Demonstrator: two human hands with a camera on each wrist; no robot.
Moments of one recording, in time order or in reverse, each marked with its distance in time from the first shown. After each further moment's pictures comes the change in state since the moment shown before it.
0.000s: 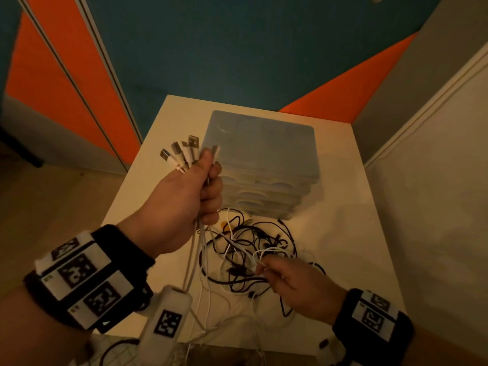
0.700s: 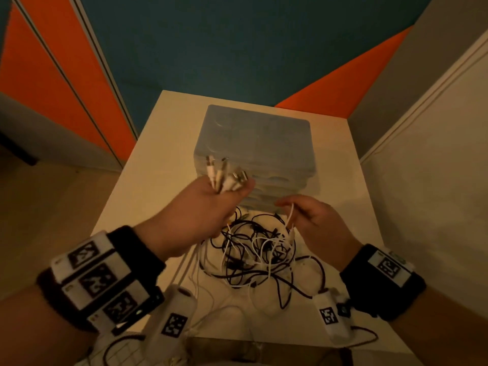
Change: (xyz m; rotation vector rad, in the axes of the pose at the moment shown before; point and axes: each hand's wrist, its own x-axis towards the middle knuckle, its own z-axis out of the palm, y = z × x) left_hand -0.007 -0.017 0.014 0.490 -0.057 0.003; right_hand 0.018 -0.009 -0.061 0.206 0.493 0.048
